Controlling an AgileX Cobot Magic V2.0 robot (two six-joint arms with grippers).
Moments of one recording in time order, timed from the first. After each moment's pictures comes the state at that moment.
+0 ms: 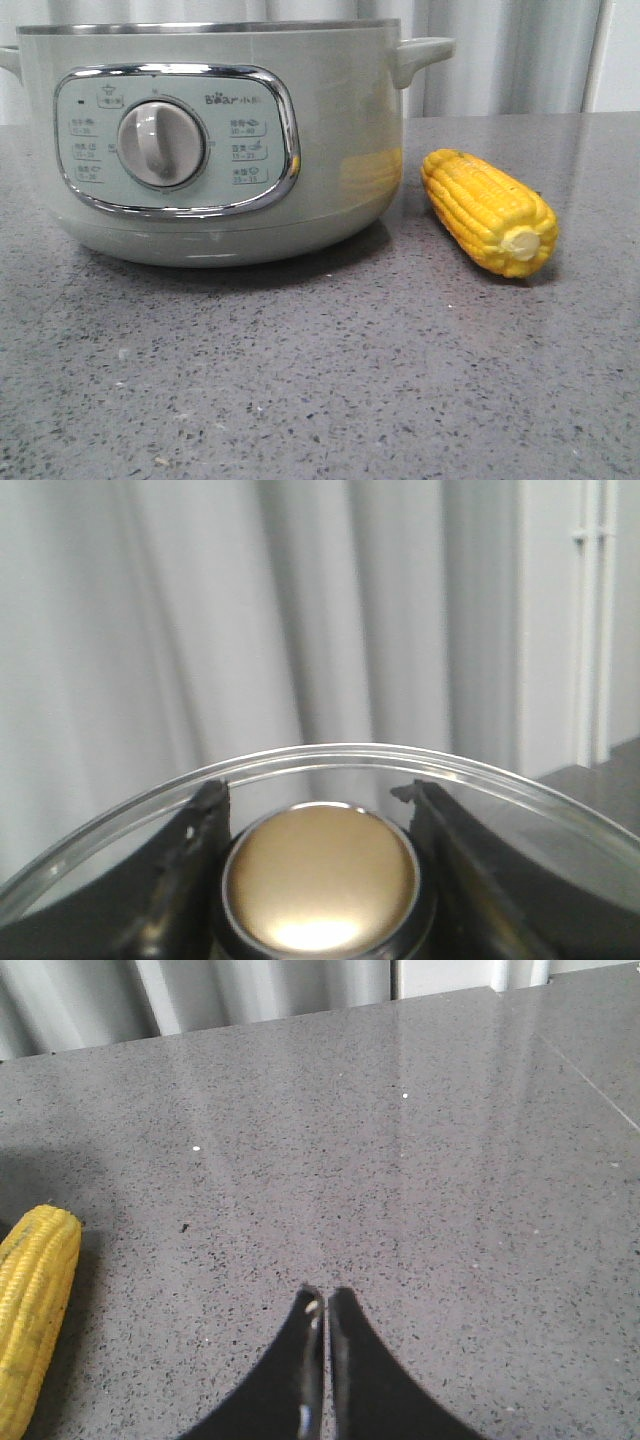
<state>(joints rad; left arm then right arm) -0.51 1.19 -0.94 -0.06 -0.30 0.11 -0.13 0.41 -0.46 0.00 0.44 0.04</state>
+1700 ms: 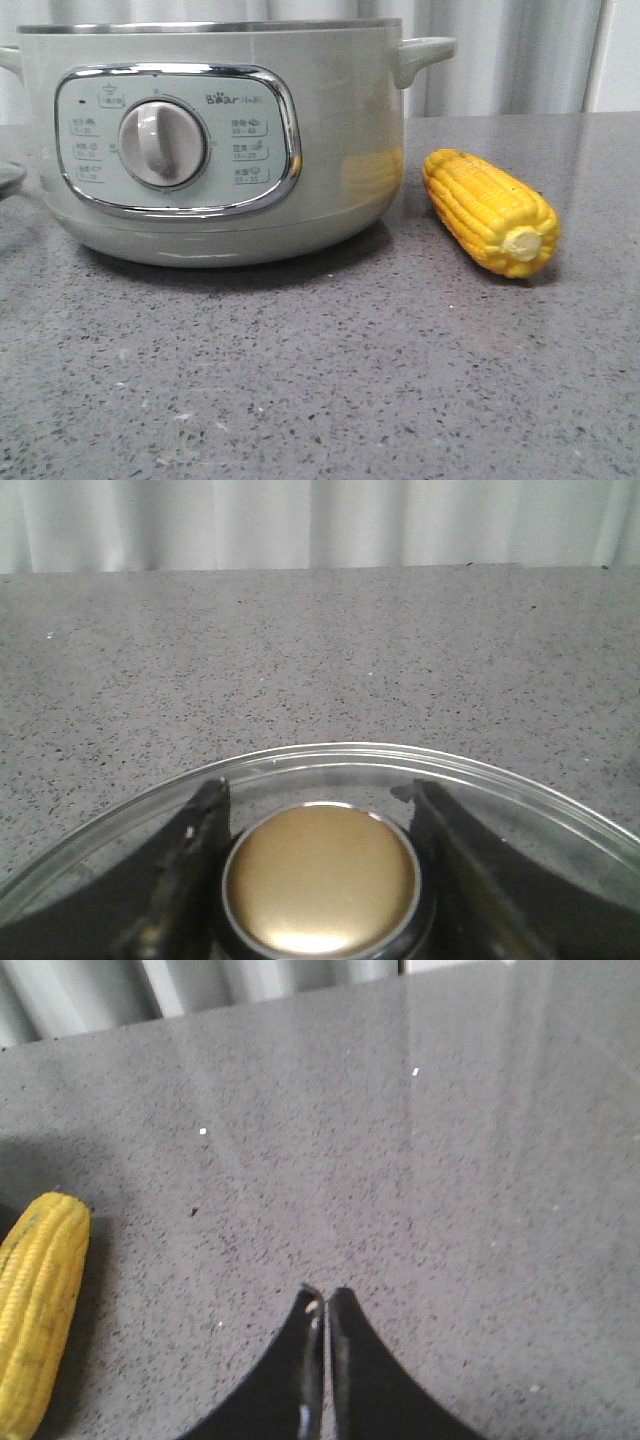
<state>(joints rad) -0.01 1.17 -0.35 -0.06 -0.51 0.06 -0.13 0.45 -0.47 0.05 0.47 0.04</state>
